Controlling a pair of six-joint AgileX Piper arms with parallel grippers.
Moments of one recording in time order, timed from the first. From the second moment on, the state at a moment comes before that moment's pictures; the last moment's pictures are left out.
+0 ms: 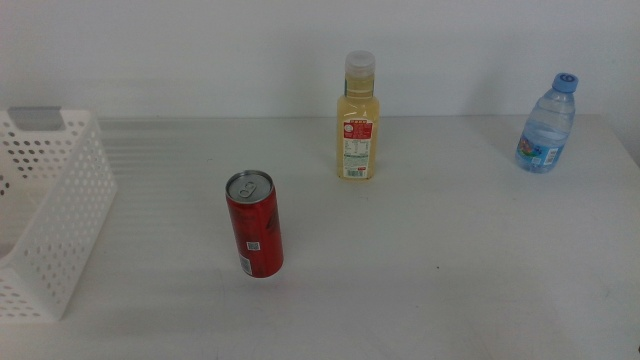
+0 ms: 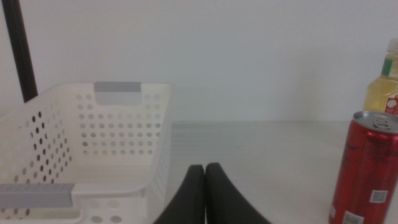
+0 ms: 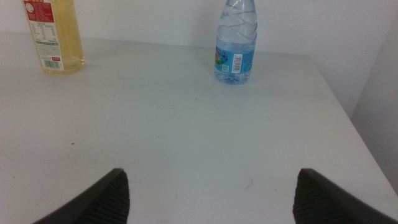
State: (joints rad) left arm -0.03 -0.01 0.03 0.08 0.04 -0.12; right arm 0.02 -0.01 0.03 0.05 0.28 -0.08
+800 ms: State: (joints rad) left arm -0.30 1.02 0.03 0.11 -0.84 -0.12; right arm 0.02 -0.01 0.03 0.05 0.28 -0.08
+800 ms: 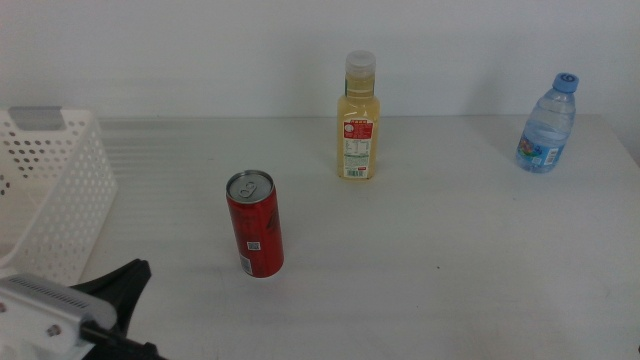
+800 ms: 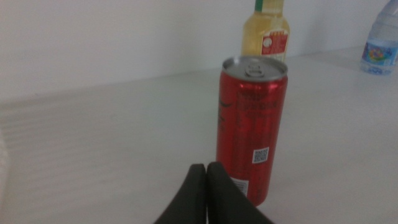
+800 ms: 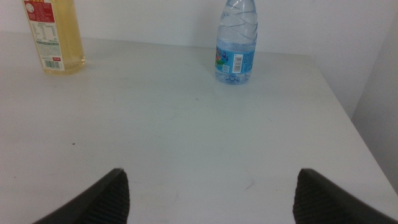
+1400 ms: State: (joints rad) left arm -0.30 1.35 0.02 0.11 -1.13 -0.12; right arm 0.02 -0.01 0.03 0.05 0.28 -0.08
